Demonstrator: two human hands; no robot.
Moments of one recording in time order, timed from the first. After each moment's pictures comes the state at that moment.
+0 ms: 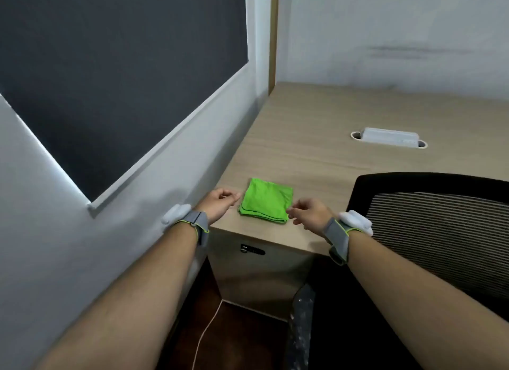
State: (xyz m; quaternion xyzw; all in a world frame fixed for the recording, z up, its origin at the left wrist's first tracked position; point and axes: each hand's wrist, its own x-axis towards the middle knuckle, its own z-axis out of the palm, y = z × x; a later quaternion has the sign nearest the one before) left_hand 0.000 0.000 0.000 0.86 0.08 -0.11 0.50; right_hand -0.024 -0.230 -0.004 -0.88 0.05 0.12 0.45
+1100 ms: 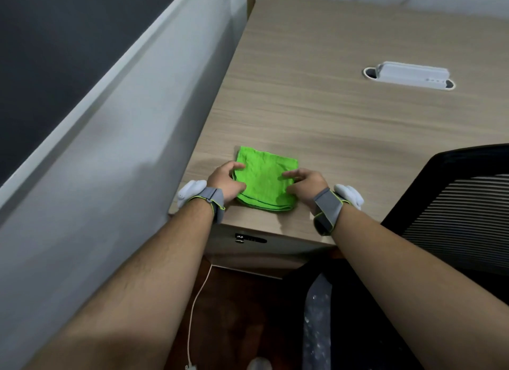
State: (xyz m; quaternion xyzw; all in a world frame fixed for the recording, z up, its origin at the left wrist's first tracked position) left_hand 0.109 -0.021 -0.108 0.88 0.06 -0.17 0.44; right_hand 0.079 -0.208 -0.102 -0.83 0.23 0.11 0.49
